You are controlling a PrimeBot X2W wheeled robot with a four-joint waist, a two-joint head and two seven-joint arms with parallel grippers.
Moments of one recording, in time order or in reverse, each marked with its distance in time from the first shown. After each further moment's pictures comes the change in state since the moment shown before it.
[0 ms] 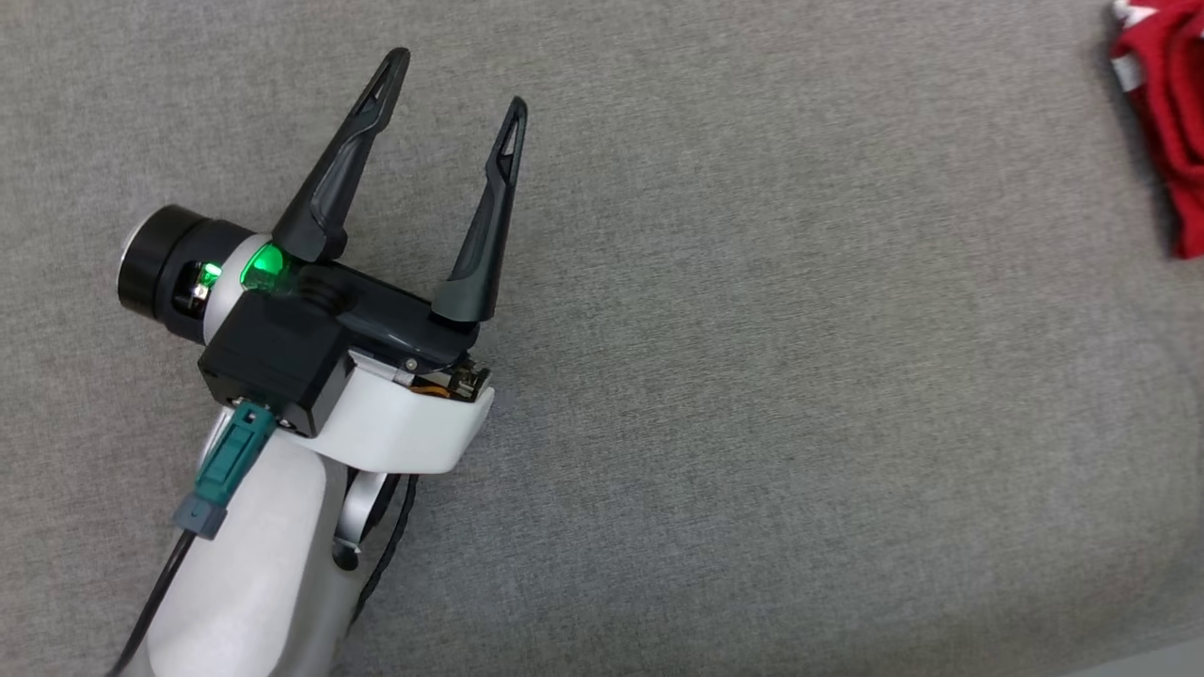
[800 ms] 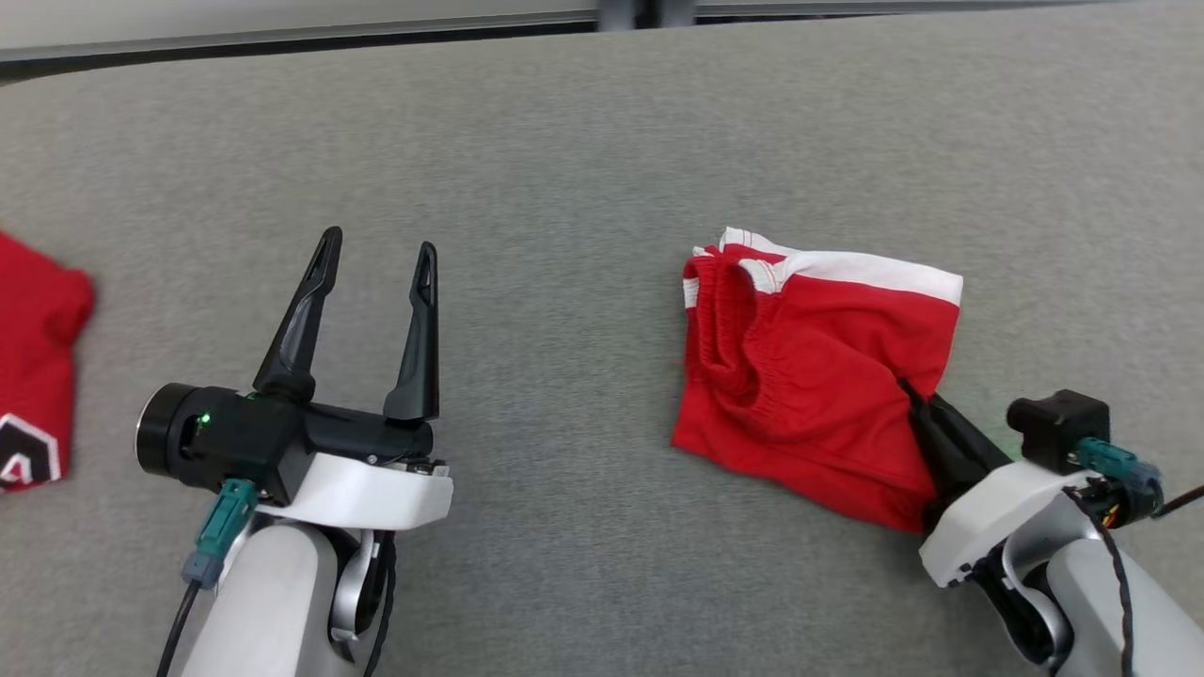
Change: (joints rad) left arm 0.195 -0.042 0.097 0.165 -0.063 0.052 -0.092; right arm 0.451 0.381 0.113 -0.349 0.006 0.001 0.104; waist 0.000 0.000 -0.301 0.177
